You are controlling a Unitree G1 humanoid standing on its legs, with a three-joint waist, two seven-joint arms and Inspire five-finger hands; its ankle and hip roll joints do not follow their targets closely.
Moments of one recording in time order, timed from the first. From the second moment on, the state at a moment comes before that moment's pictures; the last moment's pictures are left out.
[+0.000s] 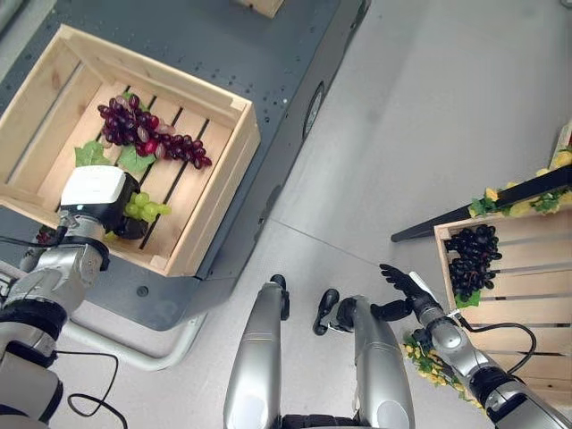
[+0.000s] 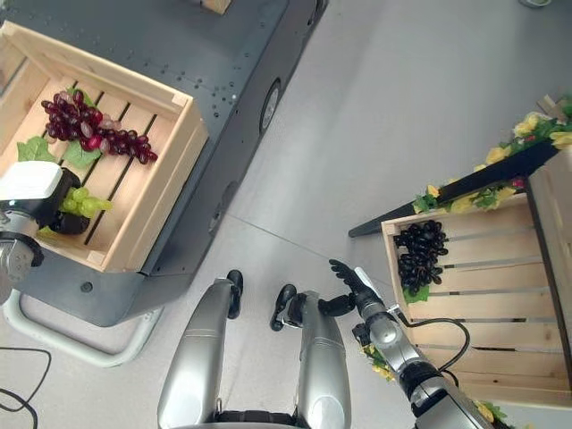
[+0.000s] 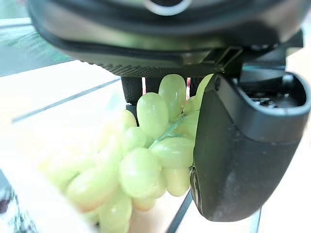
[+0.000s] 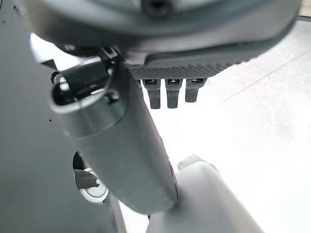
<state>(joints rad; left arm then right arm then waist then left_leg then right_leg) -0.55 1.01 -0.43 0.89 0.23 -0.17 0.35 -0.29 -0.47 0.52 0.92 0.15 -0.29 -0.10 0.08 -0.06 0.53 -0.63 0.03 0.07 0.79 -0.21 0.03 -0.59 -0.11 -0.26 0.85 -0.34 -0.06</state>
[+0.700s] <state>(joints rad) -0.32 0.71 0.05 0.95 -0.89 -0.23 0.14 -0.11 -0.40 0.47 0.93 0.13 -0.25 -0.12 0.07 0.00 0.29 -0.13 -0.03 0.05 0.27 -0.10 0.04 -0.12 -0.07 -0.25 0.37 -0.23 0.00</state>
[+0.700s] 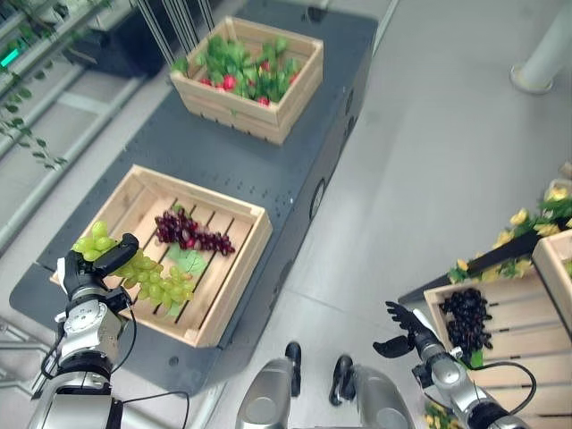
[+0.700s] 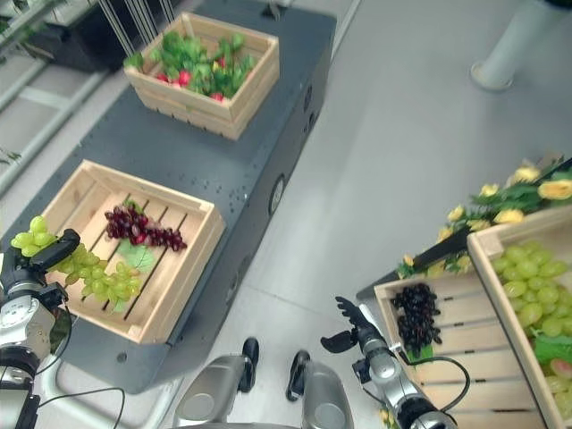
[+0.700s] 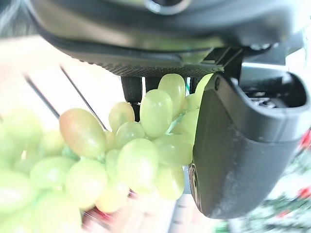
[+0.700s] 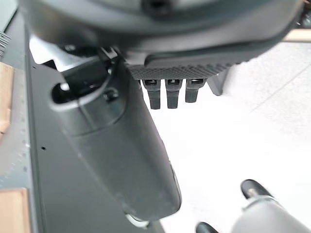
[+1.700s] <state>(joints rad) -0.35 0.88 -0.01 0.56 -0.87 -0.23 -0.09 -0.07 -0.39 0.46 0.20 0.38 -0.22 0.01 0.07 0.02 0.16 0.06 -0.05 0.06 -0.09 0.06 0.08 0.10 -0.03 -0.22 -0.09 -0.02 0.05</state>
